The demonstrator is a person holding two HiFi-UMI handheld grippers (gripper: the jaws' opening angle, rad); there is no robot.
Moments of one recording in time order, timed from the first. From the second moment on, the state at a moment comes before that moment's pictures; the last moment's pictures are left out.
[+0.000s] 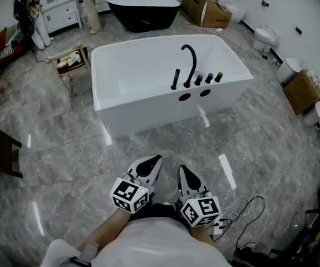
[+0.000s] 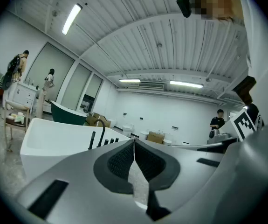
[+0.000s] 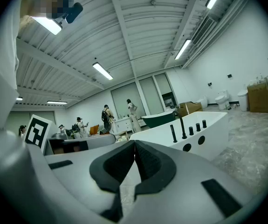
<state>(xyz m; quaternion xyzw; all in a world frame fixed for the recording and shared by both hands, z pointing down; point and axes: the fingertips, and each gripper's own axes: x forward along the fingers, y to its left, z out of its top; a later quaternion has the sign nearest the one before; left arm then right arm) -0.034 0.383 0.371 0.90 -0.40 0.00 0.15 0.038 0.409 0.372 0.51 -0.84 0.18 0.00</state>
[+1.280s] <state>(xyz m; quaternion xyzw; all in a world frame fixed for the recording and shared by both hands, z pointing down) -0.074 0.383 0.386 0.92 -0.35 0.00 0.17 0.002 0.407 0.368 0.56 -0.81 0.17 -0.04</state>
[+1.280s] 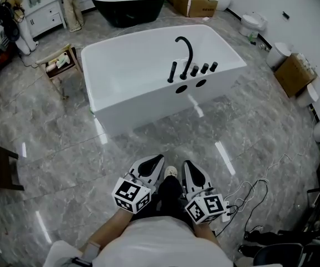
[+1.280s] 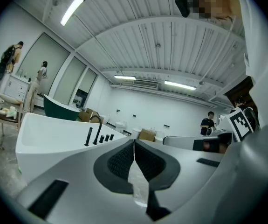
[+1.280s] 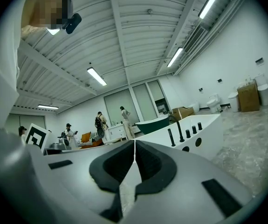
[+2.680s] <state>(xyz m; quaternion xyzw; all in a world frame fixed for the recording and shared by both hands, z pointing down) 0.000 0.148 0.401 0.90 -0.40 0.02 0.18 0.088 0.151 0.380 0.54 -0.82 0.17 -0.03</state>
